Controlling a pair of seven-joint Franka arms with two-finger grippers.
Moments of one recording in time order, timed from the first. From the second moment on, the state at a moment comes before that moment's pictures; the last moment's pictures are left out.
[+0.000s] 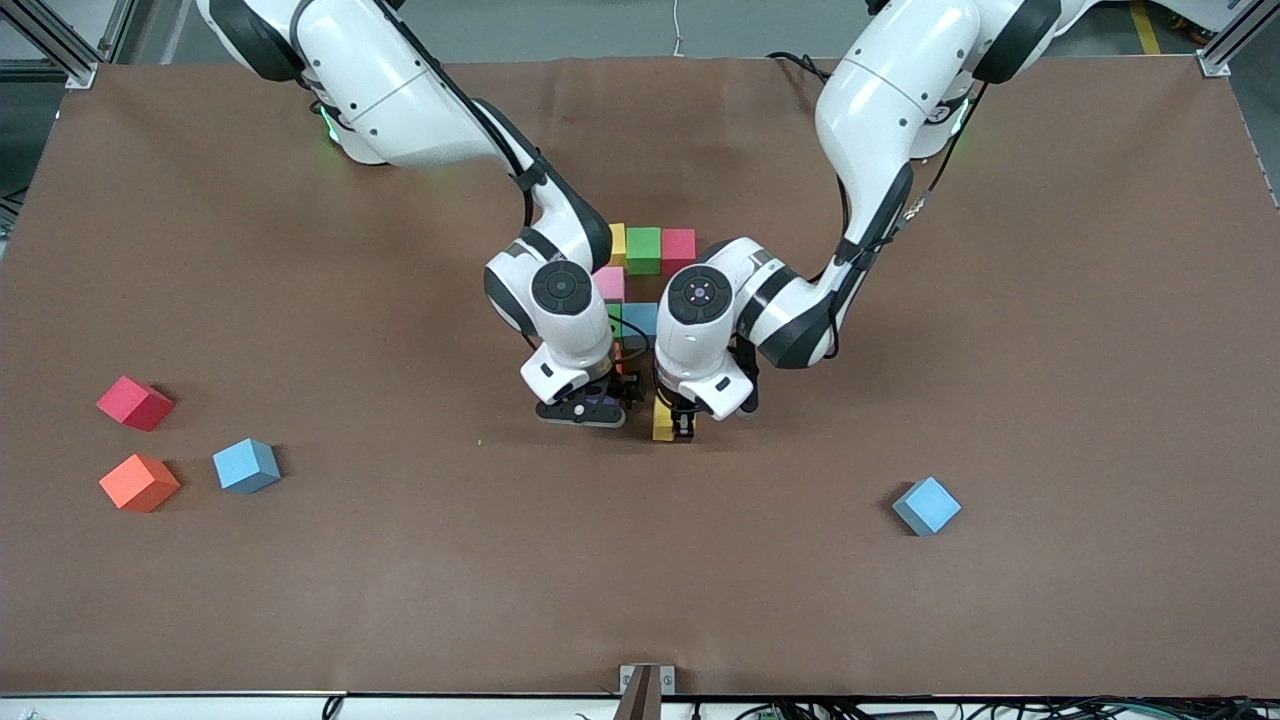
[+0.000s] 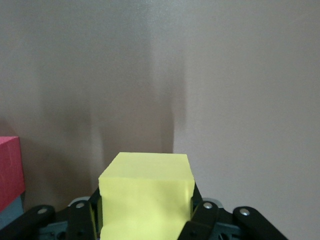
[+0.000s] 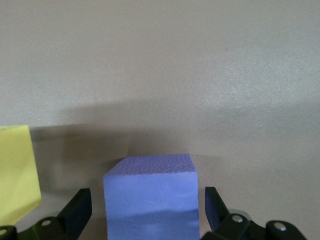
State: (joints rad) left arm -0.61 0.80 -0.12 -1.41 0.19 2.33 -2.36; right arm 0.59 0.76 0.10 -1.57 -0.16 2.46 0.88
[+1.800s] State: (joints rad) left arm -0.68 0.86 -0.08 -1.35 0.19 2.33 -2.41; right arm 0.02 0.31 0.17 -1.57 -0.04 1.88 0.40
